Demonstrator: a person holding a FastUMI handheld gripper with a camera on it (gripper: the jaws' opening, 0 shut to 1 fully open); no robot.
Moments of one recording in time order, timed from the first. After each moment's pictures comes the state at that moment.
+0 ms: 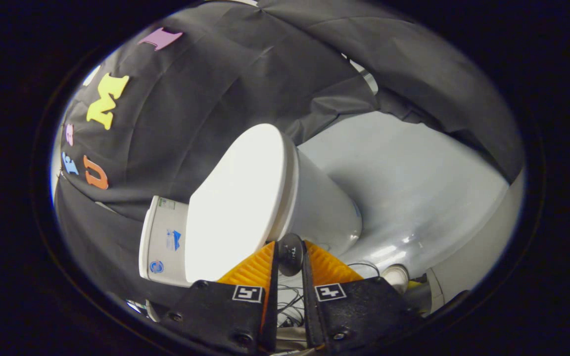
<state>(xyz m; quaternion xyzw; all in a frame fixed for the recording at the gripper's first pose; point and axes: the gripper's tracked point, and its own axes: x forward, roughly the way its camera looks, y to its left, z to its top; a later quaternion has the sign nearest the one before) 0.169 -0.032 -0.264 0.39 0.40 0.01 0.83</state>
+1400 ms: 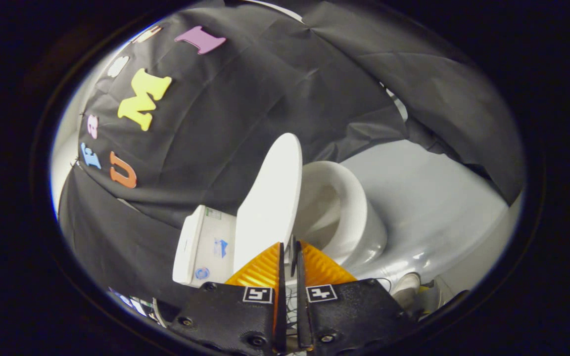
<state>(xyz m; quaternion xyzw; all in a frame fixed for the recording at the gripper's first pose) 0.166 0.015 -0.107 0.38 0.33 0.07 0.86</state>
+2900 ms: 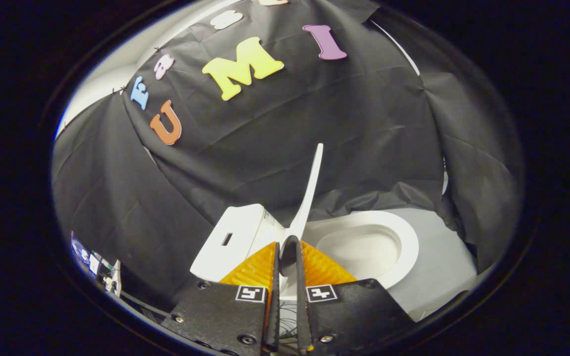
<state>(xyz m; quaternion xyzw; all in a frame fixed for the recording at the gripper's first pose) 0.159 0.194 0.057 0.18 0.27 0.13 0.94</state>
